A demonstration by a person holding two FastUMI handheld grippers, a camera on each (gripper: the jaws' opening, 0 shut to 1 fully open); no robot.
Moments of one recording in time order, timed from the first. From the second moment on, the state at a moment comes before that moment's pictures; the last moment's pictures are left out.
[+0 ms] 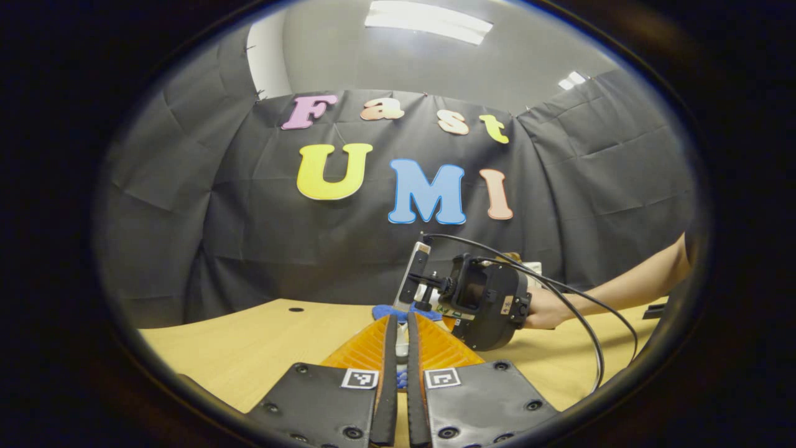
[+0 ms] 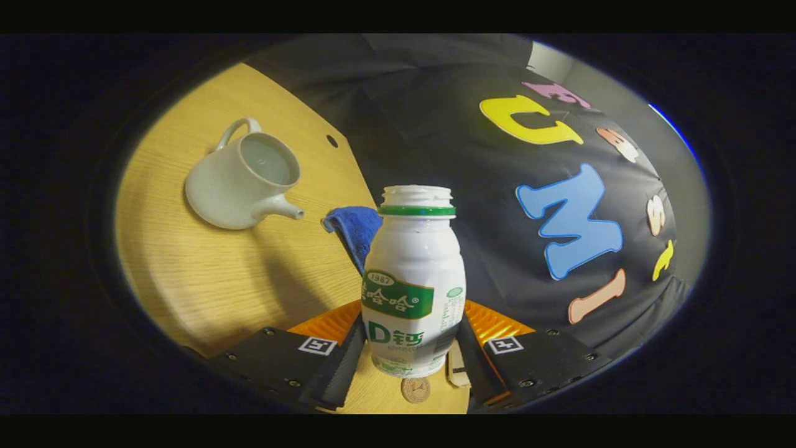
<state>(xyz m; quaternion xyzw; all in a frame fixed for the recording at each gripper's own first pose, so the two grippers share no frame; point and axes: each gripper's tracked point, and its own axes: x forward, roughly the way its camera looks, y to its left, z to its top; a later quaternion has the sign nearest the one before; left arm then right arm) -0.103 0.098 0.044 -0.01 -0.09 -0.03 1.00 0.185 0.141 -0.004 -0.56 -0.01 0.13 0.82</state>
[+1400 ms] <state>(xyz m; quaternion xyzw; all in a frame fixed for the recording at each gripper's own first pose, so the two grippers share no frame) -0.105 0.098 0.047 0.00 -0.09 -0.03 1.00 0.179 0.172 0.011 -0.70 -0.09 0.12 0.70</state>
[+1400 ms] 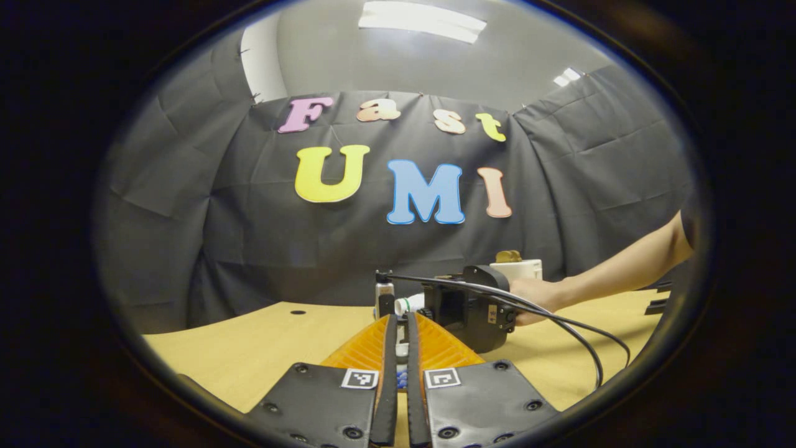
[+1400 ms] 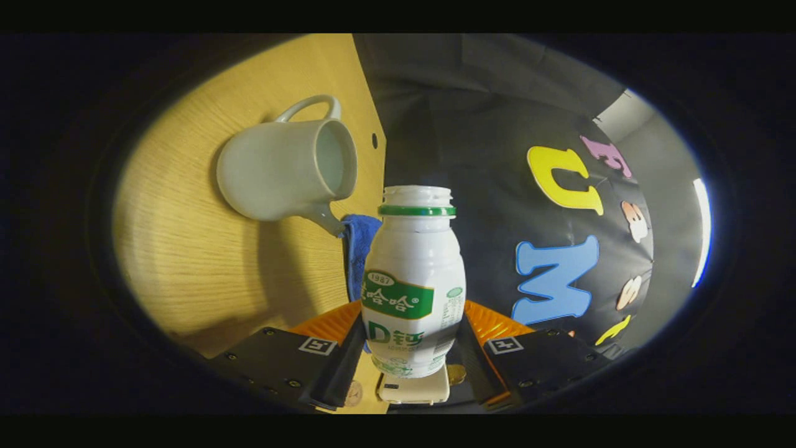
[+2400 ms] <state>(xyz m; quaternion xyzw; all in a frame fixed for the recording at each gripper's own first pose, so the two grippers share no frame) -0.103 0.101 0.045 0.00 -0.09 -0.02 1.00 0.175 0.181 0.027 -0.77 -0.15 0.09 0.61</state>
